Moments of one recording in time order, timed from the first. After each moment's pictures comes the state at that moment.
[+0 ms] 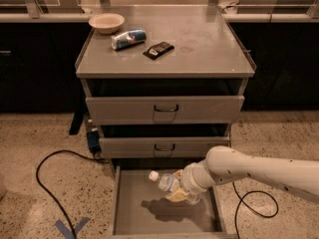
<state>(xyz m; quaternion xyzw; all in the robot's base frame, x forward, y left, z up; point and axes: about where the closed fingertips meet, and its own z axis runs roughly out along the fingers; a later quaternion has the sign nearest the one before) 0.484 -0.056 0.479 -0.59 0.74 0.21 0.23</state>
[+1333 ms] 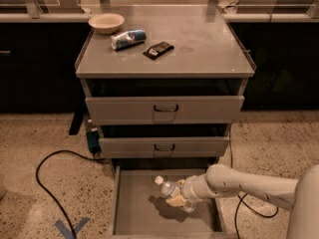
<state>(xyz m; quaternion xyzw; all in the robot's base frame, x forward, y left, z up) 0.517 -0.064 0.350 -0.52 0.78 0.24 0.26</state>
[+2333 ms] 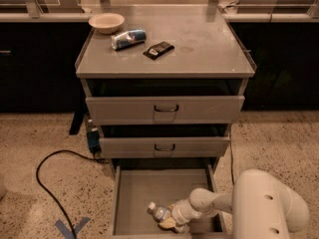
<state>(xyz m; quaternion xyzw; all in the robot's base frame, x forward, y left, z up) 0.493 -0.043 0.135 -0.51 0.80 0.26 0.19</state>
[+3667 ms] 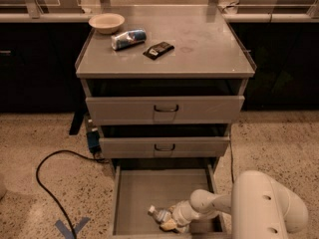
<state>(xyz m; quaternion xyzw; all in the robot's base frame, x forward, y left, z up) 0.492 -0.042 0.126 -0.51 0.80 0.26 0.19</state>
